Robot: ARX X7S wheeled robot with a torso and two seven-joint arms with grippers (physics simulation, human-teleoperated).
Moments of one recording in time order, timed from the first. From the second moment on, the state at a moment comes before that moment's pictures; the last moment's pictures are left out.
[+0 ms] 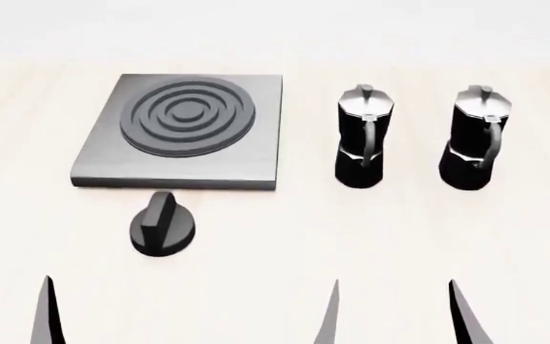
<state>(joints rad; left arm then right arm) 0.18 -0.20 0.14 0.74 -0.04 -0.20 -0.23 -0.16 0.21 -0.15 -0.70 0.07 0.16 0.23</state>
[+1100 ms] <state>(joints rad) 0.17 -0.23 0.18 0.72 -0.06 -0.19 -0.27 -0.15 0.24 -0.17 -0.69 0.09 0.16 0.27</state>
